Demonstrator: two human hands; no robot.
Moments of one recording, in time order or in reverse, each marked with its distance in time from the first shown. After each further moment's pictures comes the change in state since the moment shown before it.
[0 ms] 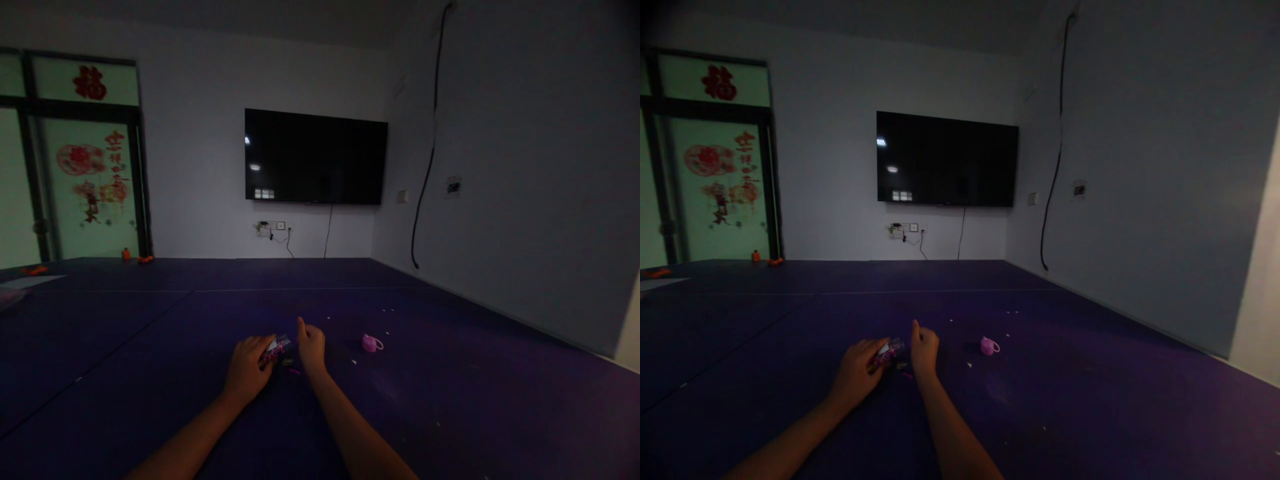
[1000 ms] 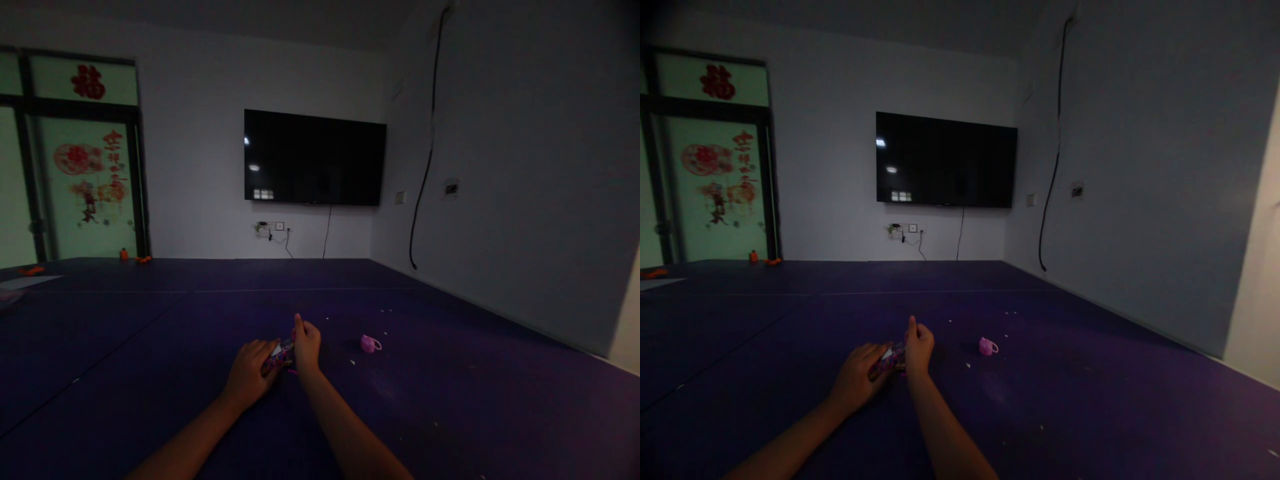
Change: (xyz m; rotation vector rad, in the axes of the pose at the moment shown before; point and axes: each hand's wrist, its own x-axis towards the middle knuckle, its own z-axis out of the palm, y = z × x) left_hand -0.003 0.002 0.002 0.046 0.030 0.176; right_hand -0.004 -0.020 0.010 0.391 0.113 0.150
